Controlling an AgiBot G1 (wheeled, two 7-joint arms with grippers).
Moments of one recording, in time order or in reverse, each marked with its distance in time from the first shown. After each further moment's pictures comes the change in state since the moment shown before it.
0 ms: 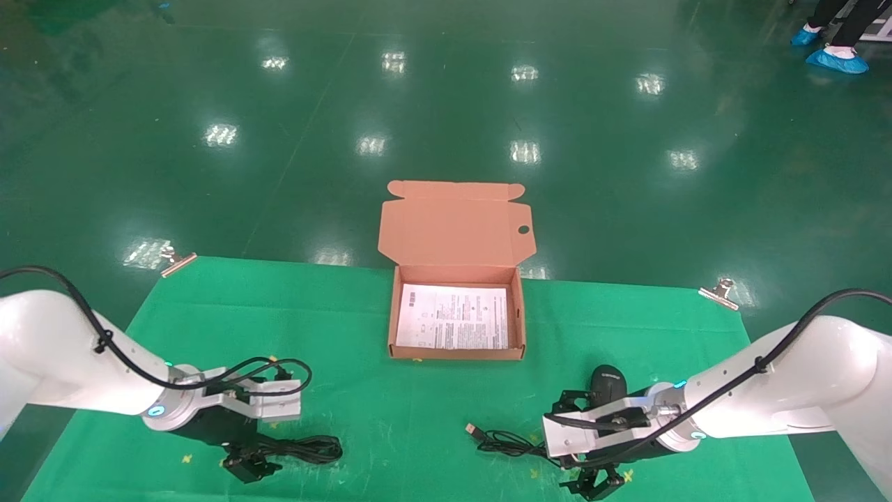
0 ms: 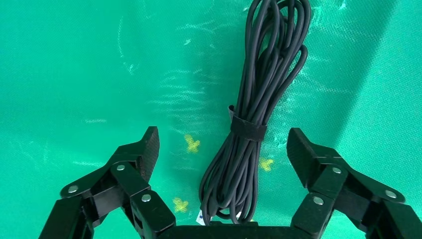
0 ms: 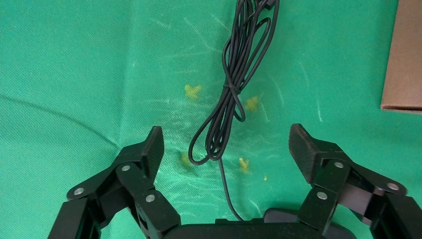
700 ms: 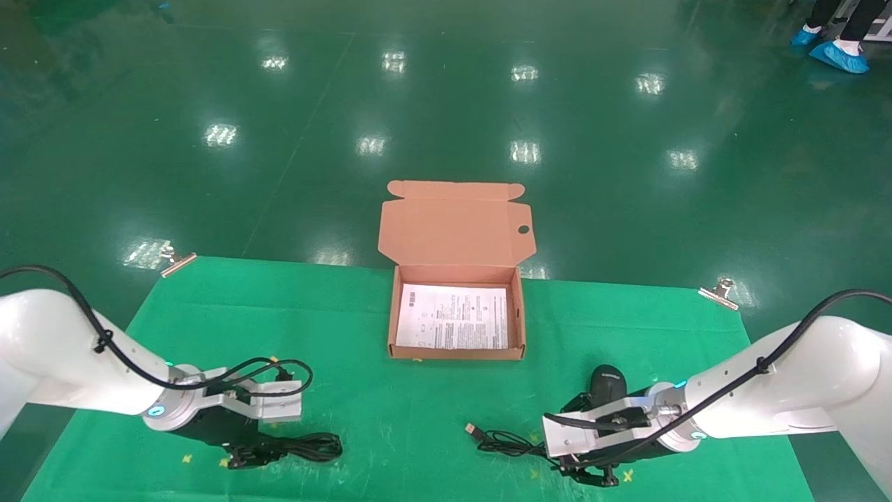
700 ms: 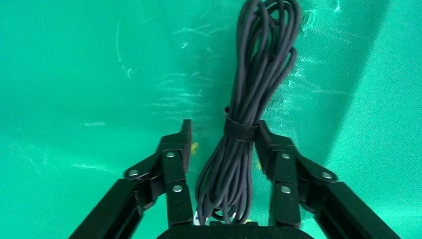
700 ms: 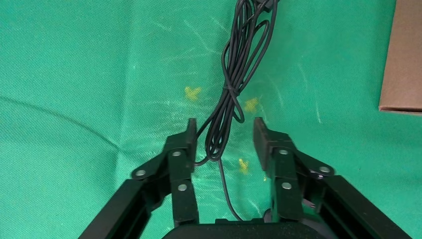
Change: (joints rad) left arm 0.002 -0.004 0.001 -0.018 0.000 0.010 -0.001; right arm -0.003 0.008 0.001 0.020 0.002 -0.002 0.009
